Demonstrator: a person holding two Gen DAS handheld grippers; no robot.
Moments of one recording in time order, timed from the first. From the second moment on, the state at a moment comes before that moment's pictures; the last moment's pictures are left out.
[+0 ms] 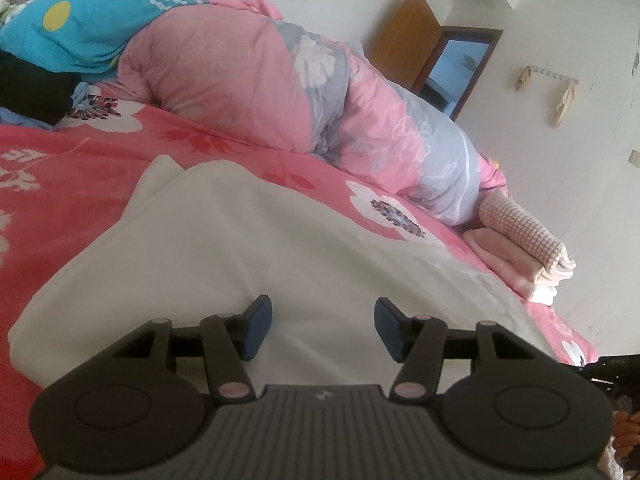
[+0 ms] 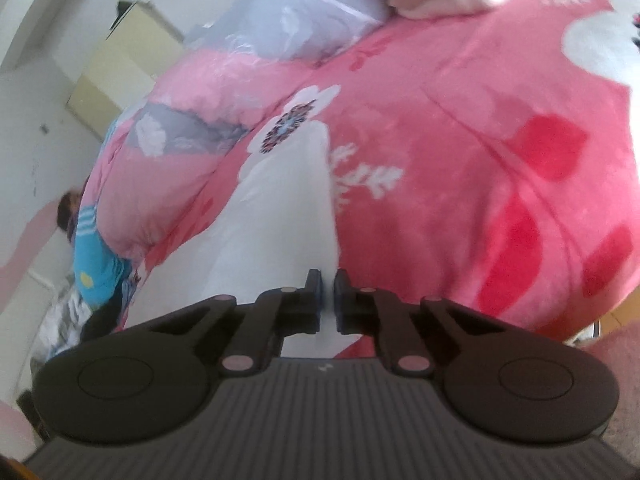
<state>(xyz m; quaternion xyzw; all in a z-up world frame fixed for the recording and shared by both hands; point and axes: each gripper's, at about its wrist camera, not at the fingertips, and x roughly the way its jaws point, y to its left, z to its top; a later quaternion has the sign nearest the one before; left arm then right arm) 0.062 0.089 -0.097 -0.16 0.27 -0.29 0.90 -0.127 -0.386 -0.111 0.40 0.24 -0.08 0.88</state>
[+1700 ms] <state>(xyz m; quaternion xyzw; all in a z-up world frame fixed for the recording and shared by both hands) 0.044 0.105 -0.092 -0.16 0.25 -0.27 0.92 -0.115 -0.286 -0.073 0.31 0.22 0.00 0.92</state>
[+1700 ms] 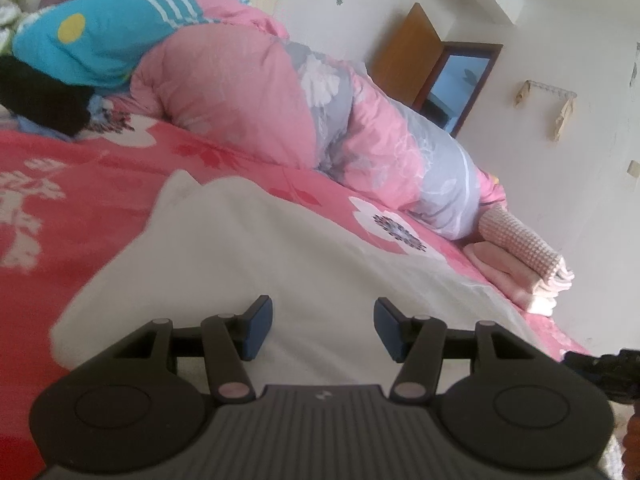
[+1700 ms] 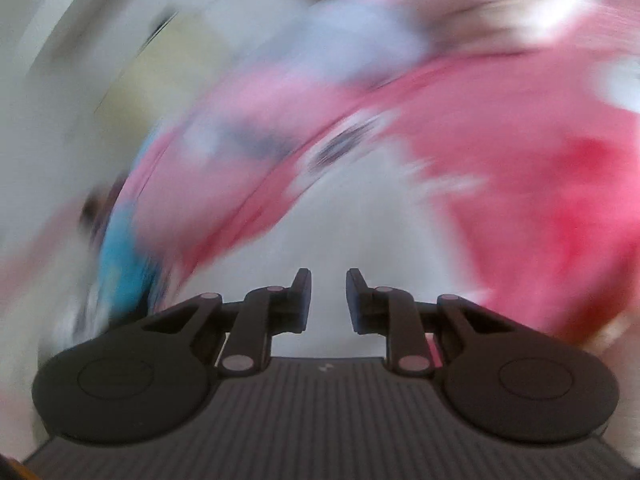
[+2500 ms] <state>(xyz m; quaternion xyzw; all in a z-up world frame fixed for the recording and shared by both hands) 0.035 0.114 -0.085 -0.14 0.22 -0.23 0.94 -0.120 -0.290 -0.070 0.14 0.22 -0.05 0.96</state>
